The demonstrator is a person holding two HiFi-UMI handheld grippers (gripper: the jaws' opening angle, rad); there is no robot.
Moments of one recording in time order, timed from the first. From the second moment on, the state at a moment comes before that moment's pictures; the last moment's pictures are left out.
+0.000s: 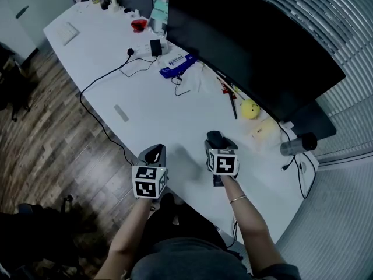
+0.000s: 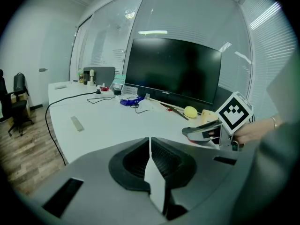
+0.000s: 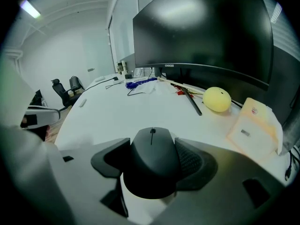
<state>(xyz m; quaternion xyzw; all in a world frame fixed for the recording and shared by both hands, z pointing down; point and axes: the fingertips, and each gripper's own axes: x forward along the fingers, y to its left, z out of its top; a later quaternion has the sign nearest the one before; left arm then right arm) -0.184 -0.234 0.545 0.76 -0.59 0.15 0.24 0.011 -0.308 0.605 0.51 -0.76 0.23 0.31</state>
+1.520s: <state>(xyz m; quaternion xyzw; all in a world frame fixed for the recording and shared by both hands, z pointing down) -0.198 -0.233 0.543 0.76 -0.59 0.15 0.23 0.013 -0.305 0.593 0.53 -0.77 0.22 0.28</state>
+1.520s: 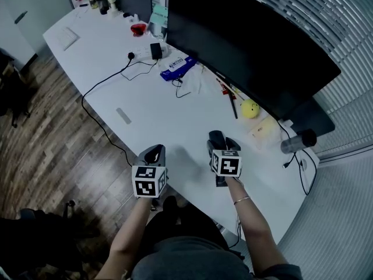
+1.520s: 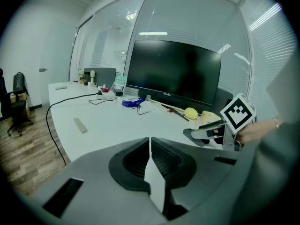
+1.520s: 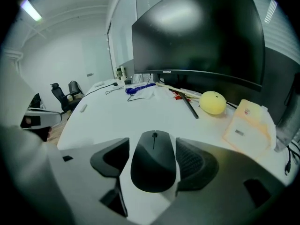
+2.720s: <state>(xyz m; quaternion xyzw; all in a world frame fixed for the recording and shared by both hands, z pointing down) -0.195 -0.207 0.521 0.80 -0.55 0.14 0.19 0.013 -0.228 0.493 0.61 -0.76 0.17 0.14</state>
